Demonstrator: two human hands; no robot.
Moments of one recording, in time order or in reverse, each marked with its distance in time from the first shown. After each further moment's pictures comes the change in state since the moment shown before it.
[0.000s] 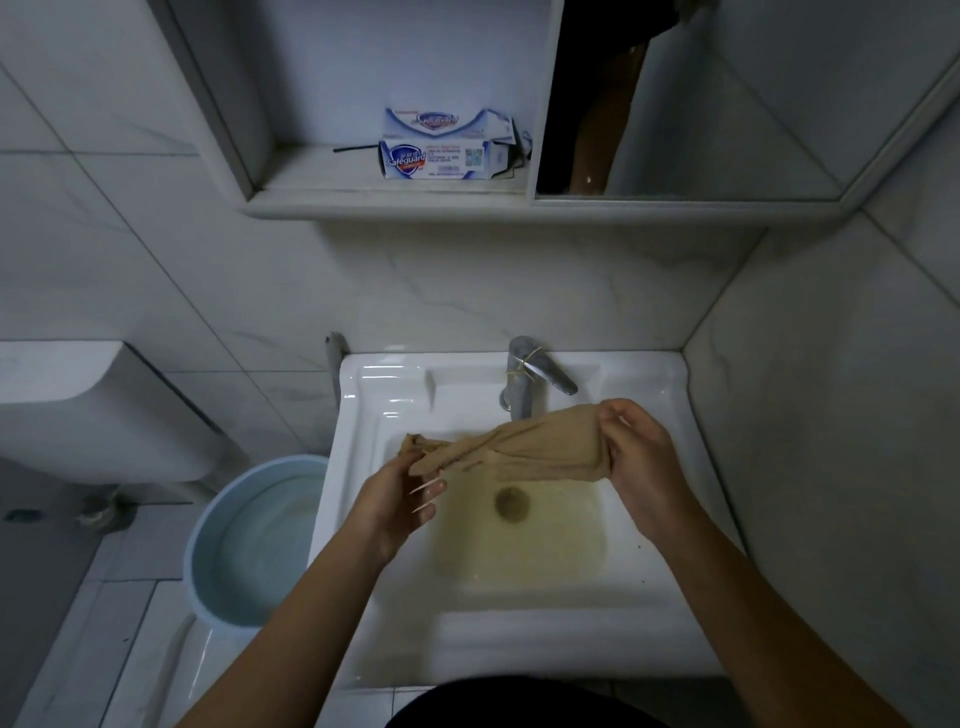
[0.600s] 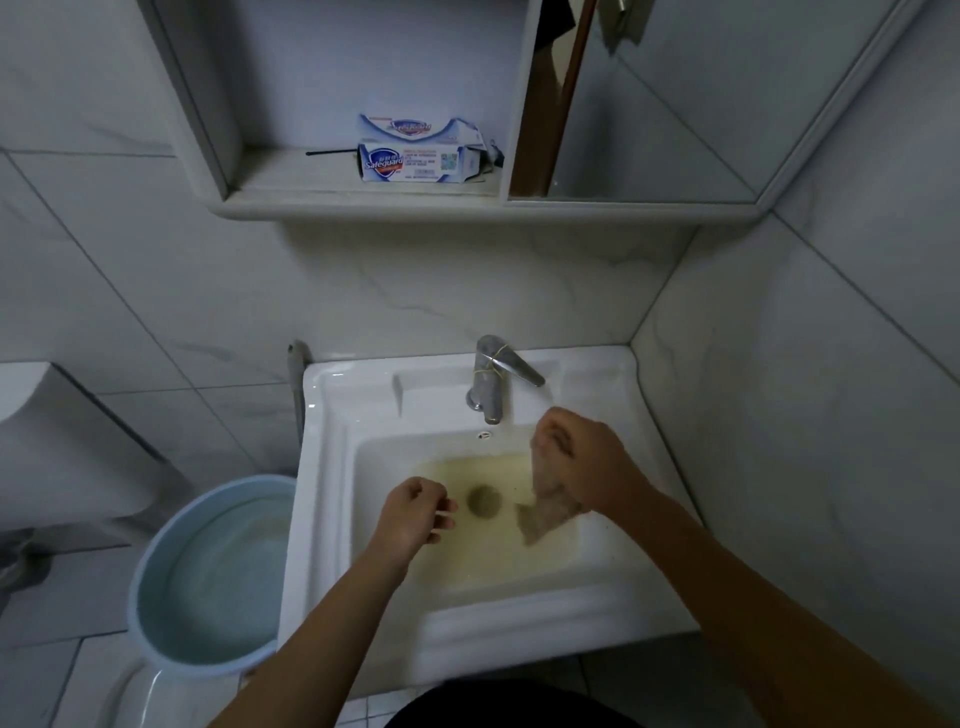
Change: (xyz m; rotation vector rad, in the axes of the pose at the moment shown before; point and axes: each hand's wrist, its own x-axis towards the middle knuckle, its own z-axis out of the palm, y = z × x) left_hand 0.001 -0.038 0.006 0.533 -0.026 0.166; right_hand -0.032 -0.004 0.016 -1.014 -0.108 -0.382
